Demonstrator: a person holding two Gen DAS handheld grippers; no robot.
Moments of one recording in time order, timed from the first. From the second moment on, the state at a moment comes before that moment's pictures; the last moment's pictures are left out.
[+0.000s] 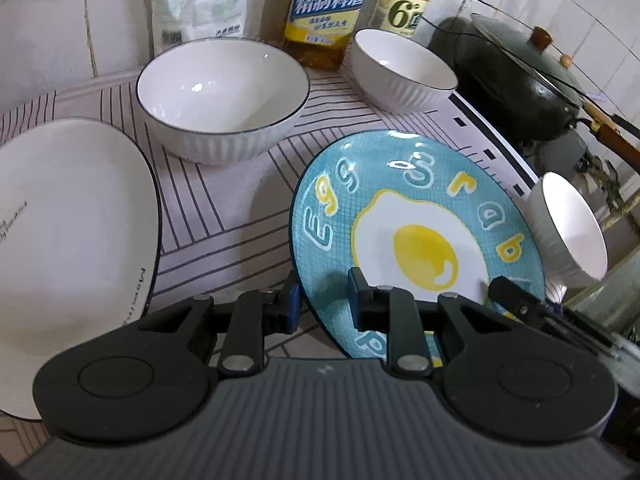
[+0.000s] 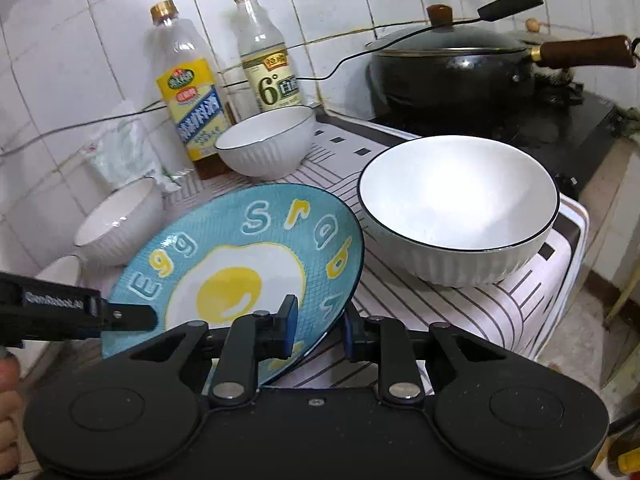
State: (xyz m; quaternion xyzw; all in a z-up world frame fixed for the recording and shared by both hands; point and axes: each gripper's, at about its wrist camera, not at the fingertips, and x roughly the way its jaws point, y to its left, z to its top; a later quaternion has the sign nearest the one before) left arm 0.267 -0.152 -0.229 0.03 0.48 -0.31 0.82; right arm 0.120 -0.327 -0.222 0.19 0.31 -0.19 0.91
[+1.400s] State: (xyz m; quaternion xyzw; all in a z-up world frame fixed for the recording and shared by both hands) left arm 0.231 0.025 -0.130 -0.02 0.49 -0.22 0.84; right arm 0.132 -0.207 -0.143 0.20 0.32 -0.01 0.93
